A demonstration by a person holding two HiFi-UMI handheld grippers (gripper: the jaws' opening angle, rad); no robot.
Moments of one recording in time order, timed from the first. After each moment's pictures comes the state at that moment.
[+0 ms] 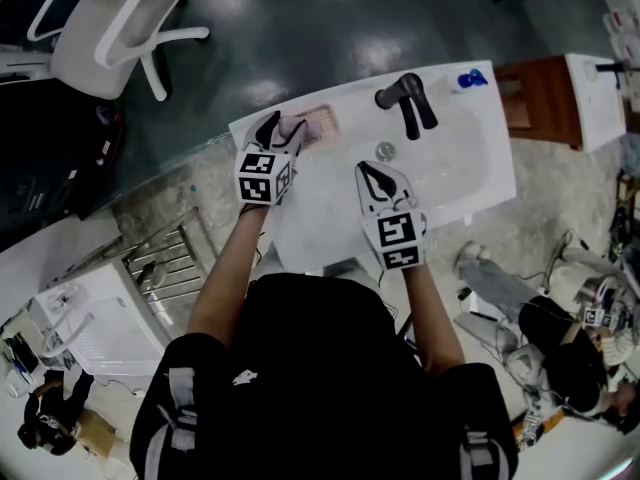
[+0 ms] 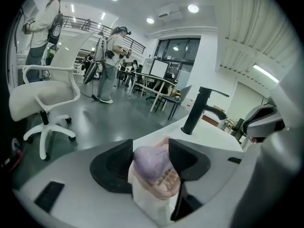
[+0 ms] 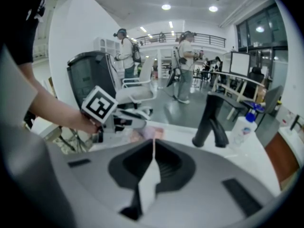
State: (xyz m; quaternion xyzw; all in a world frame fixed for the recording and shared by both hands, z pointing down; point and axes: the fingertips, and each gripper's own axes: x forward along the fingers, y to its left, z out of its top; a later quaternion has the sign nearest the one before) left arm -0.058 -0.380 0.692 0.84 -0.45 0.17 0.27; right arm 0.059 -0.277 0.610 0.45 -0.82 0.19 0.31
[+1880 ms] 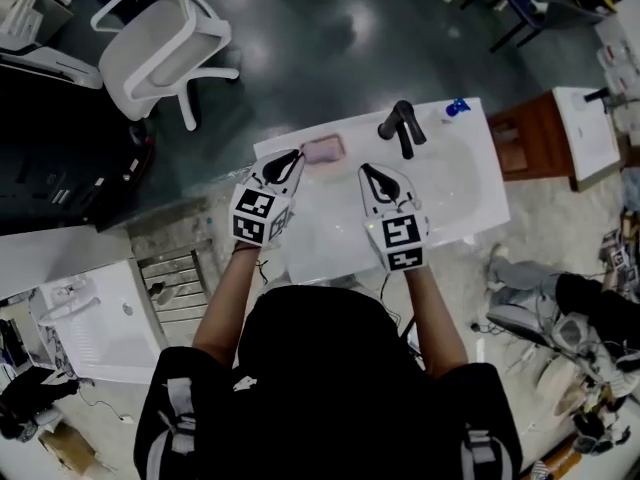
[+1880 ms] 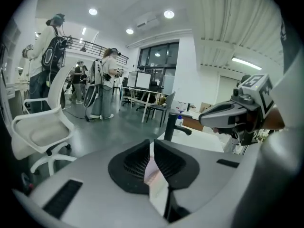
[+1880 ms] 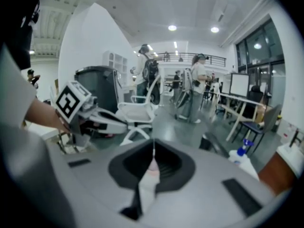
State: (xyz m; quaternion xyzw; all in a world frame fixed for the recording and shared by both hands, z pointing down) left arm -0.068 -0.321 0.554 0.88 -0.41 0.16 0.17; right arm 0.045 -0.287 0.519 0.46 -0.85 0.11 0.24
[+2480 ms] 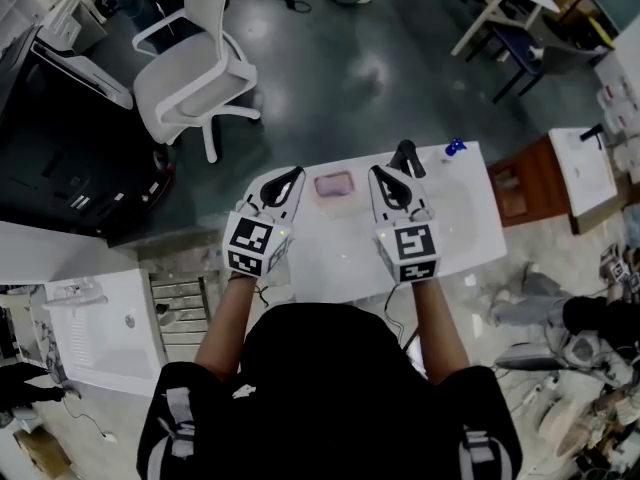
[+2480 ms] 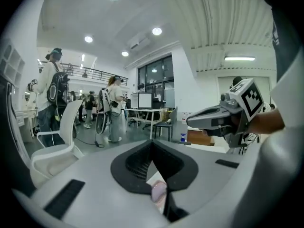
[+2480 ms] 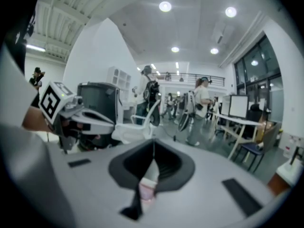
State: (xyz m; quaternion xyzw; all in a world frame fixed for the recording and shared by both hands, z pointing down) left arm -0.091 -0.304 0.419 0.88 -0.45 0.10 0.05; right arm 0.031 -0.305 0.405 0.47 -0.87 0.02 0.15
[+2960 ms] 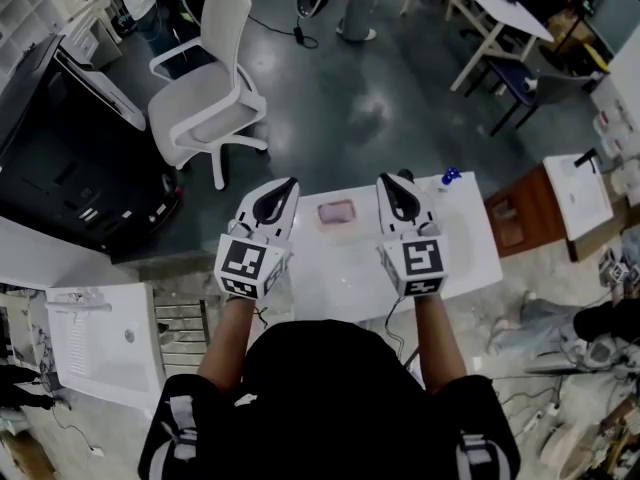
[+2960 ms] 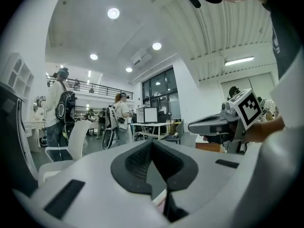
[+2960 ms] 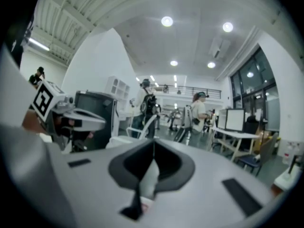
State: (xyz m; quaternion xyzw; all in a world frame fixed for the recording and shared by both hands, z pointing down) left arm -0.106 -0.287 0.336 0.87 -0.49 0.04 -0.01; right arm 0.035 -0.303 0.334 0.49 -0.87 -0.03 0.09
